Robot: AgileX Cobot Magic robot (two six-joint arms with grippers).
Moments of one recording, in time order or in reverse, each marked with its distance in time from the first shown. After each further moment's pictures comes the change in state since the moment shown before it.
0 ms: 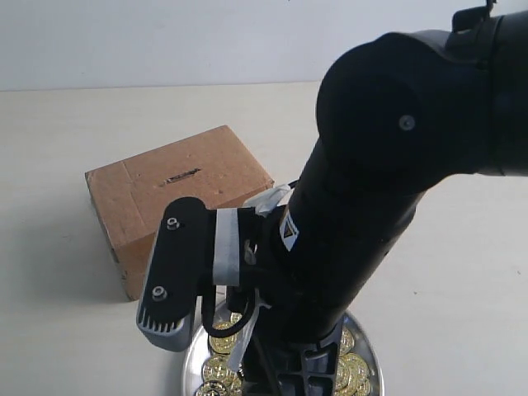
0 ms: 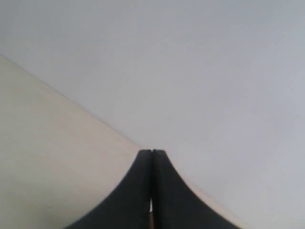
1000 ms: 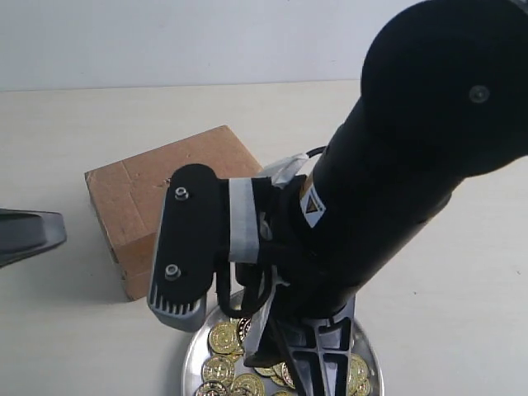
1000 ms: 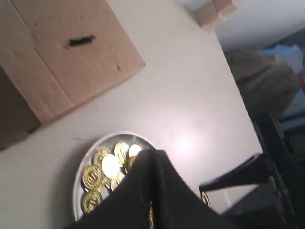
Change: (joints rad) left arm -0.129 0.775 -0.365 -0.856 0.748 0.934; right arm 0.000 -0.078 0.000 -0.060 -0.027 0.000
